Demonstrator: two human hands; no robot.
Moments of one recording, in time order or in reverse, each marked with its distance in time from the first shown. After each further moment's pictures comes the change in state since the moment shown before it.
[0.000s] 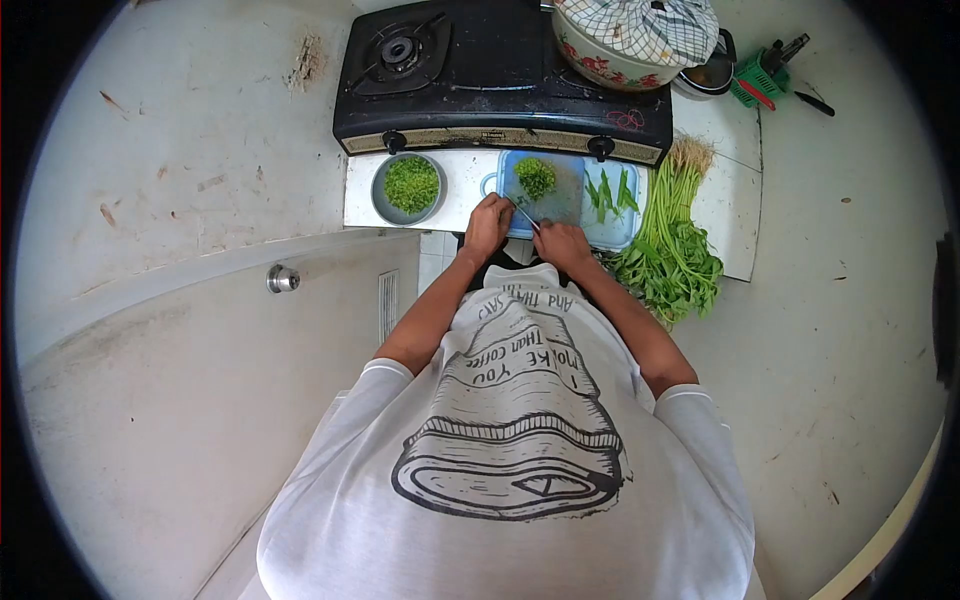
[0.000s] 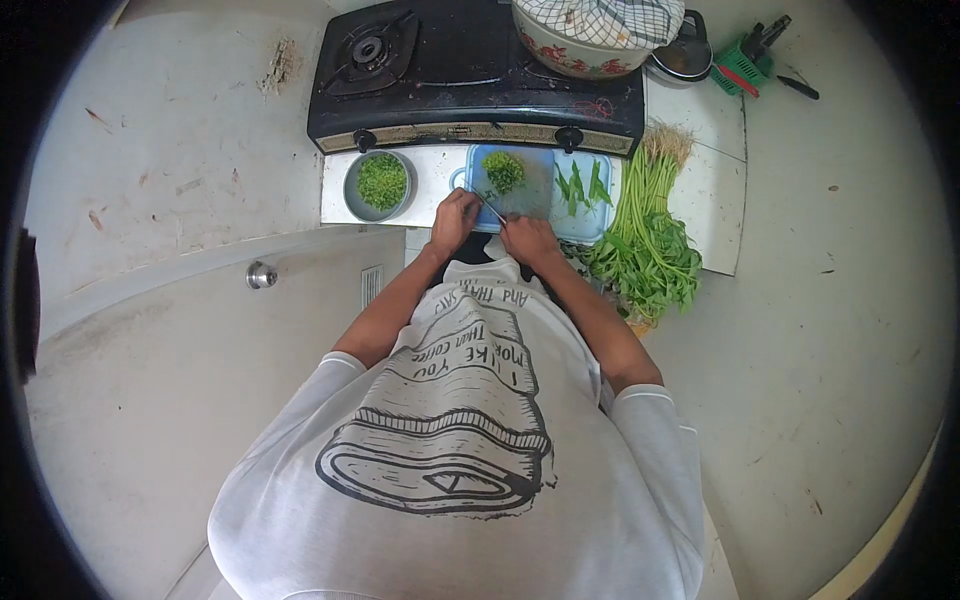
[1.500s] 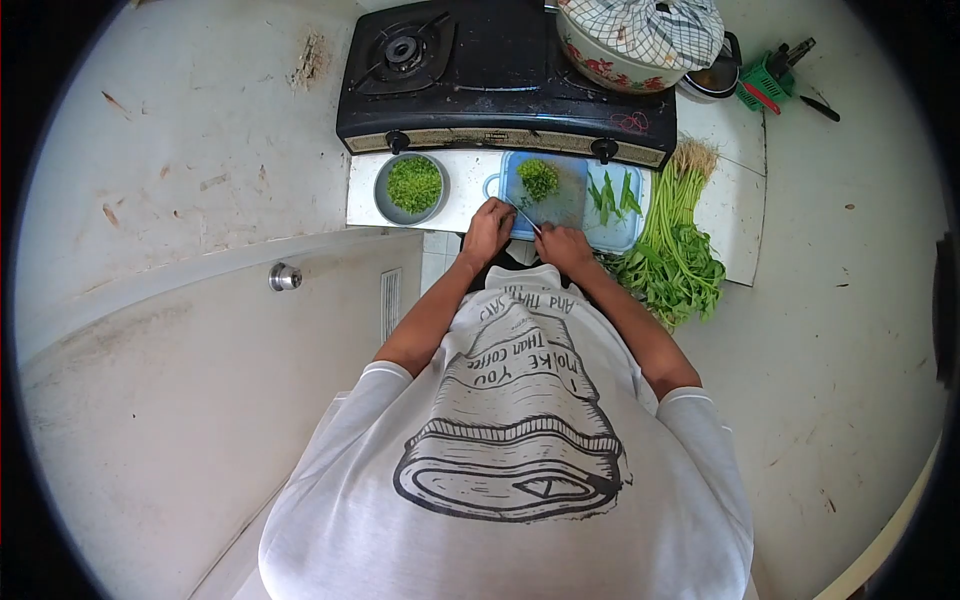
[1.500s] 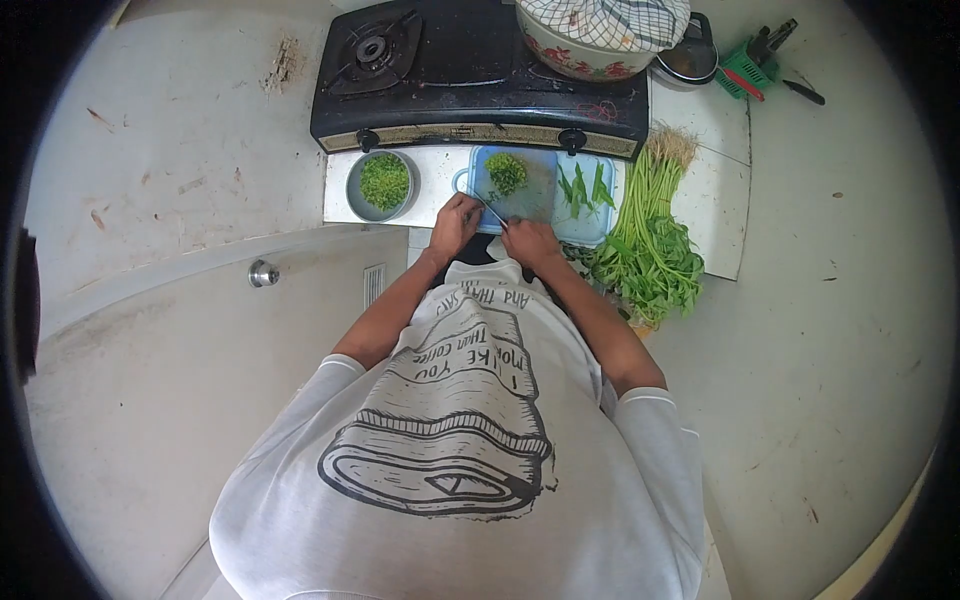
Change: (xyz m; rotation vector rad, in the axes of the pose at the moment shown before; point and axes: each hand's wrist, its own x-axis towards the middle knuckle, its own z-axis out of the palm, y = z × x) left_hand -0.009 0.000 -0.005 -0.018 -0.038 -0.009; right_hand 0.000 -0.001 0.000 0.011 -0.041 0.004
